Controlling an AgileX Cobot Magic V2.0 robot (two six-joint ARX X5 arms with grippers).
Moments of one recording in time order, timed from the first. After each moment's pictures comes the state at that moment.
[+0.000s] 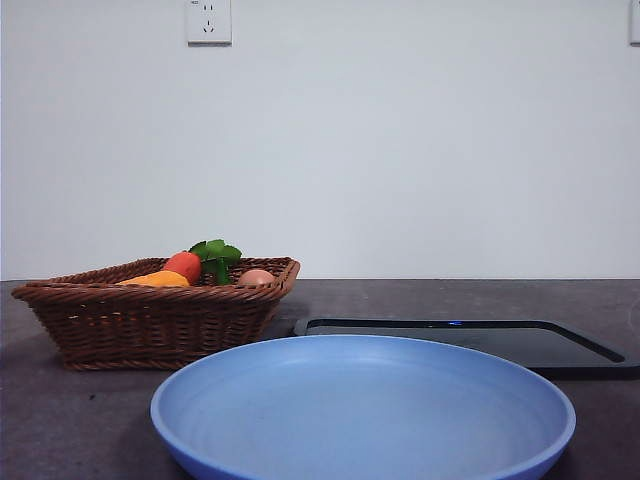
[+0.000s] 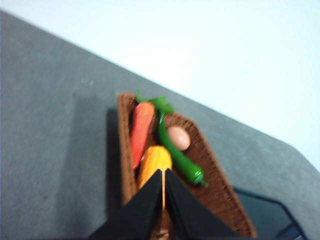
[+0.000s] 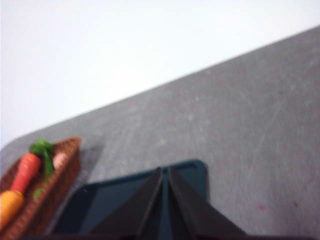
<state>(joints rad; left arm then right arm) 0.07 0.02 0.18 -0.22 0.35 -0.49 -0.06 0.01 0.17 -0.22 -0.26 0.44</state>
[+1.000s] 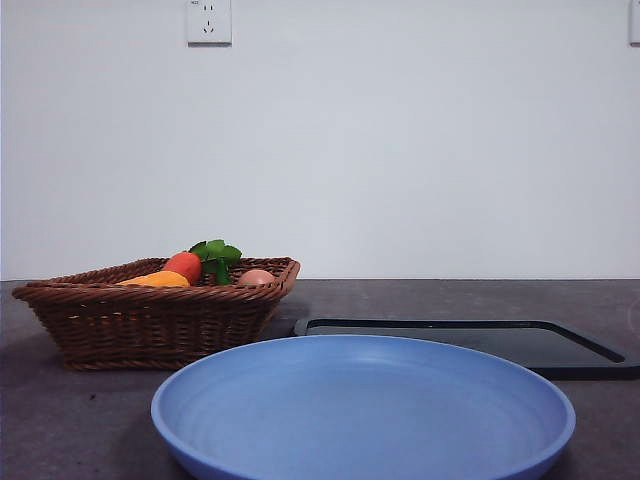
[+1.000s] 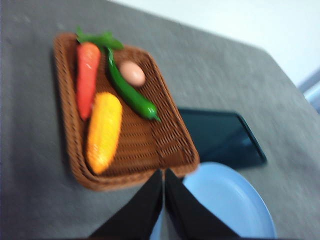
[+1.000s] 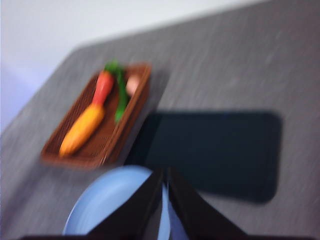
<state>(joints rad) 0.07 0.49 0.69 -0.69 0.61 -0.20 -0.05 0.50 0.72 -0.71 -0.61 0.22</state>
